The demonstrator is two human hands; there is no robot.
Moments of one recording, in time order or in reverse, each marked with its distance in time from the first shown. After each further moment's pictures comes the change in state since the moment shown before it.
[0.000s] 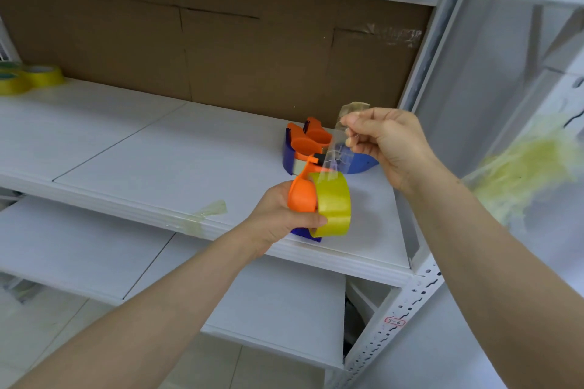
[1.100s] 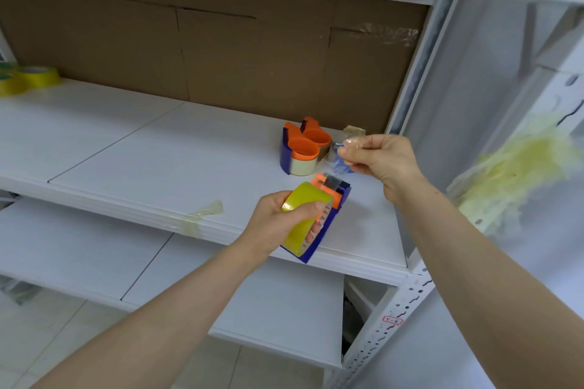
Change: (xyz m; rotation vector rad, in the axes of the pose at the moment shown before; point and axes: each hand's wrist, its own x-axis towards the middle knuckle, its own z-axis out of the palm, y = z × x) left_hand -0.015 0.000 0.012 -0.022 0.130 -0.034; right_hand 0.015 0.045 -0.010 -0.029 0.025 0.065
